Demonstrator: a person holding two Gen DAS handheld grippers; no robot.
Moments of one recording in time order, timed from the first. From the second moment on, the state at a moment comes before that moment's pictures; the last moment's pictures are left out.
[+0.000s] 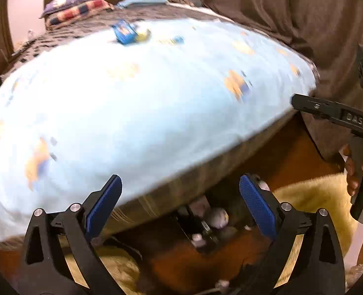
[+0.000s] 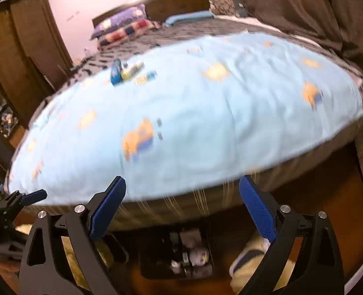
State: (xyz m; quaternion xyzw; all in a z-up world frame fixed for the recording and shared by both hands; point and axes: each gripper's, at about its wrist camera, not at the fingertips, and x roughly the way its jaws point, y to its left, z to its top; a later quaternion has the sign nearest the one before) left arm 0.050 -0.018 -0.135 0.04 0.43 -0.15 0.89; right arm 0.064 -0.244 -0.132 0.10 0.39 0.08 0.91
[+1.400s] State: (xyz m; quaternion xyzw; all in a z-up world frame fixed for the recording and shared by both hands) left arm 0.312 0.030 -0.129 0.01 0.41 -0.08 0.91; right arm 0.331 -0.144 -0.148 0.02 0.42 0.12 0.90
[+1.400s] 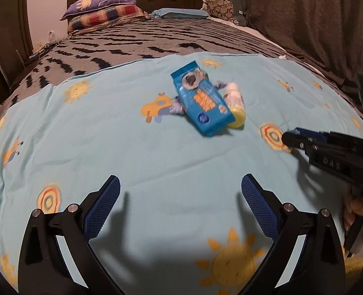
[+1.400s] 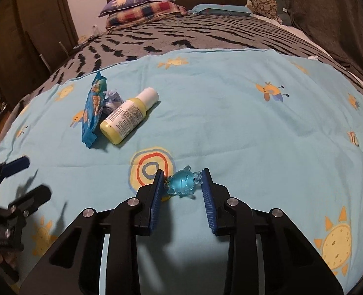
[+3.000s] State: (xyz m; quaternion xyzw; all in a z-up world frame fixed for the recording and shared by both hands) left arm 0.281 0.000 -0.067 0.04 0.36 -0.09 0.93; right arm 0.253 -0.159 -0.096 0.00 0.36 0.11 0.93
